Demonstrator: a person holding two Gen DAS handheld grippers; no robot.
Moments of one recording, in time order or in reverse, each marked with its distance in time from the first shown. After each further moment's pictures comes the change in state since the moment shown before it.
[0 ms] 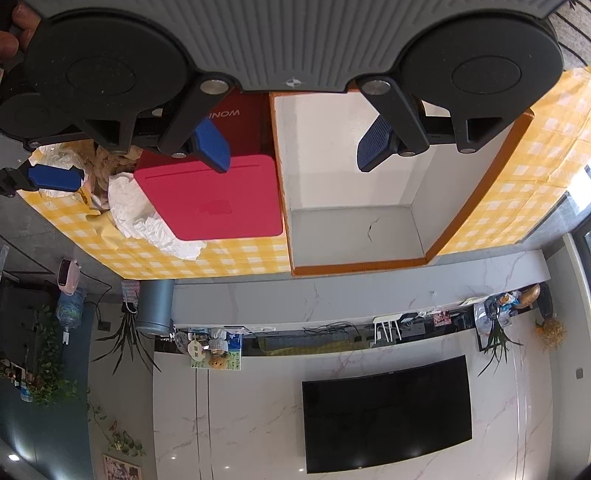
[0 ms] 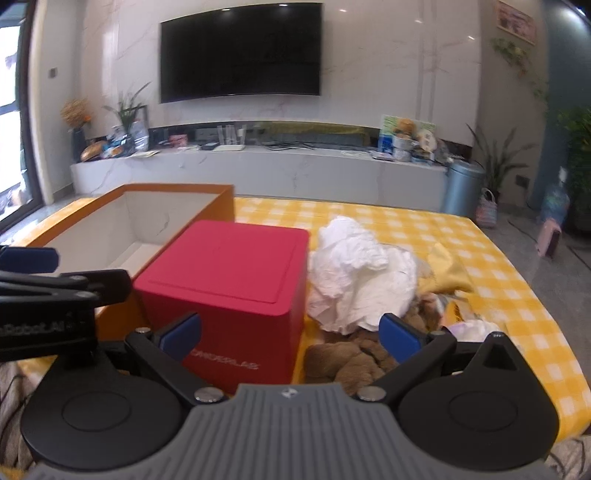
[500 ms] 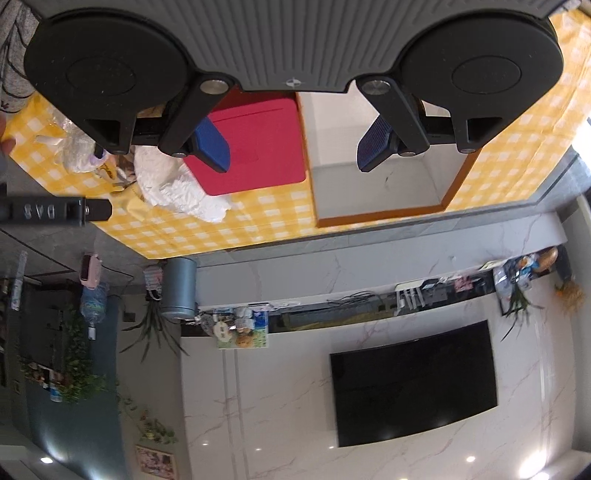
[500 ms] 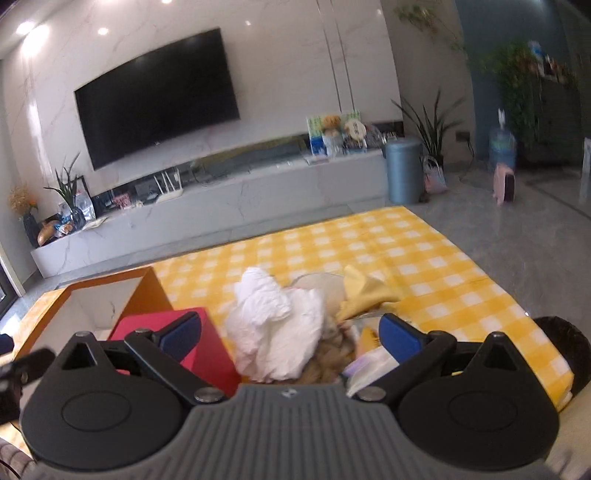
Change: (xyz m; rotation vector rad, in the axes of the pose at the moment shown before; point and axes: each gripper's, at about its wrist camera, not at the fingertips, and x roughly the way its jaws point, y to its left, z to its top) left arm -0.014 -0.014 0.033 0.087 -0.074 -0.072; right arm -0.023 -0.096 0.052 0.280 -0.012 -0.095
